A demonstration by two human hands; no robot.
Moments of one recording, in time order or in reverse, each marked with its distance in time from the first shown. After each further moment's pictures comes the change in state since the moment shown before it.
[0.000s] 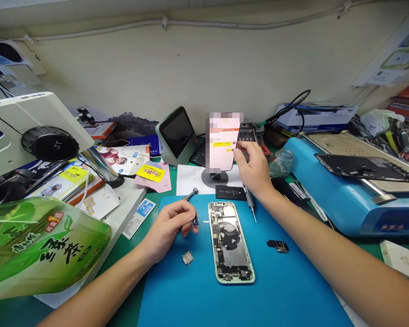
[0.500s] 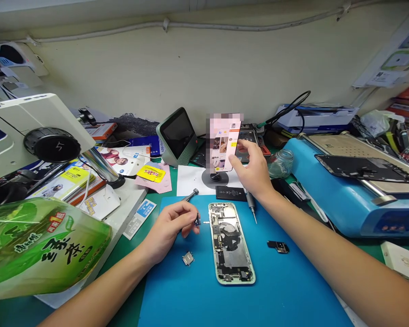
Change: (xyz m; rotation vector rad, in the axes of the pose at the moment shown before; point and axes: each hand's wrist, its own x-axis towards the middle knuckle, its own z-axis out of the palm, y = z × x) left_hand 0.001 -0.002 -0.001 -0.008 -0.002 0.001; right_hand -0.002 -0.005 -0.001 0.022 -0.016 -0.001
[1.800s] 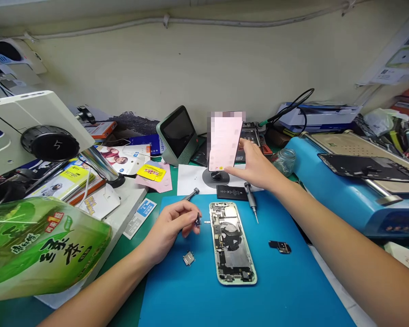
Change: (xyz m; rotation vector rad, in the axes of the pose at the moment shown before) left_hand -0.001 0.000 -0.001 -0.022 -0.011 -0.004; right_hand 0.020 0.005 -0.024 -0.205 -0.473 0.016
